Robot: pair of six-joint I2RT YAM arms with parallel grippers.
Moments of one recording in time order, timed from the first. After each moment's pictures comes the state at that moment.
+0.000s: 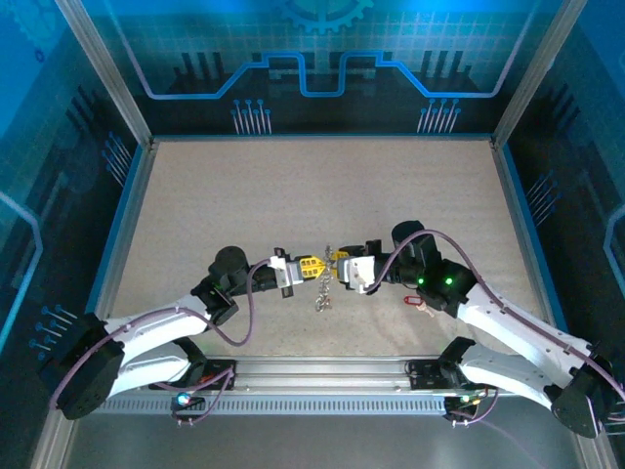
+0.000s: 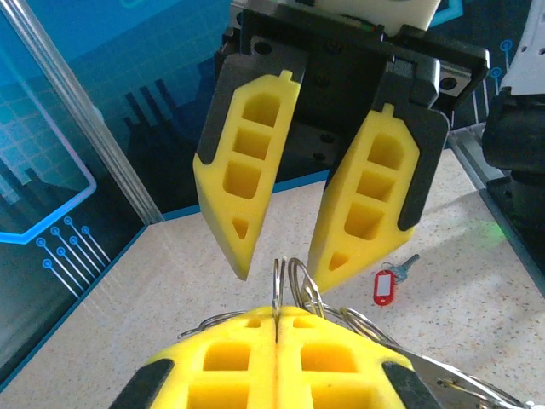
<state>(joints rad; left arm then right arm) -0.69 1.11 0.37 0.74 0.59 0.39 0.73 0.95 0.72 -0.21 -0.45 -0.92</state>
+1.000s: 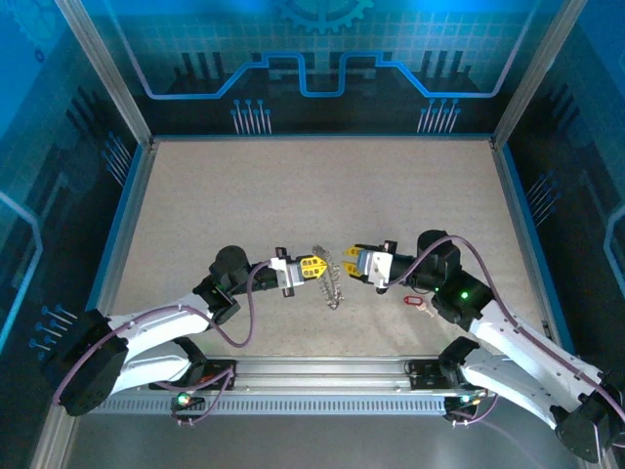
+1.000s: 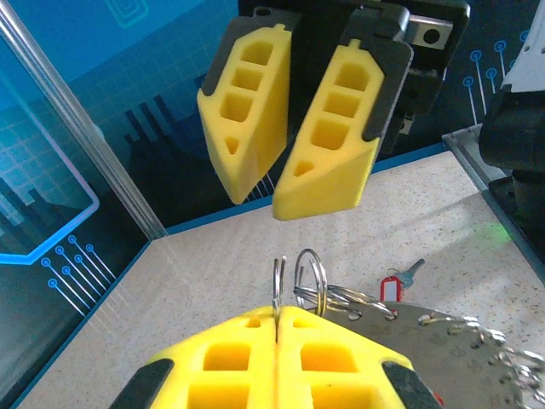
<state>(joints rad) -0.69 1.13 0.38 0.78 0.61 0.42 0.65 0.80 0.61 -0.06 -0.50 -0.71</state>
